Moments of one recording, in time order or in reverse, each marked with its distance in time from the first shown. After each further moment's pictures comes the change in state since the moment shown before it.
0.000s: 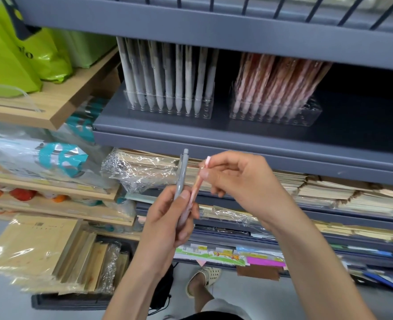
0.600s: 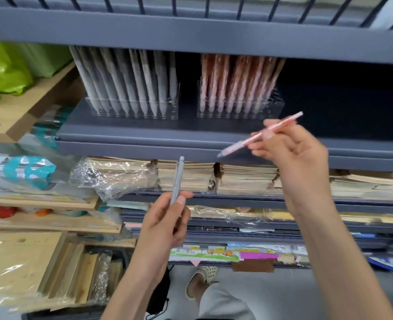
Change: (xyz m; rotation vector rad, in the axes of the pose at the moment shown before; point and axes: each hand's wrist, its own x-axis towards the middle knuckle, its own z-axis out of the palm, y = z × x) left_hand 0.003 -0.020 0.035 0.155 0.011 -0.035; right_hand -0.025 0.009 -0.092 0.145 0.546 -0.207
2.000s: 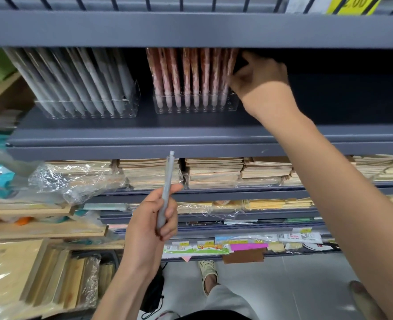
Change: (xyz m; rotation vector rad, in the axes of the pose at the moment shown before) left_hand -0.001 -0.005 0.055 -0.172 -0.047 -0.050; right_hand 0.120 -0.033 -0.026 -1.001 -0.038 -0.191
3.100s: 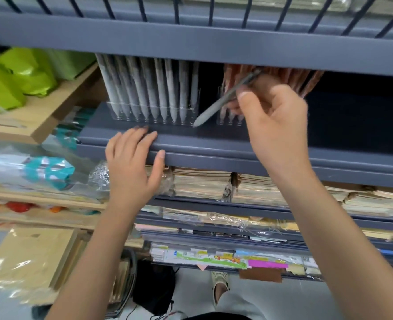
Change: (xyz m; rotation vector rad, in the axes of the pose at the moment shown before) left_hand 0.097 0.081 -0.131 1.557 0.452 1.001; right_hand -0.062 -0.109 0.052 0.797 0.091 -0.064
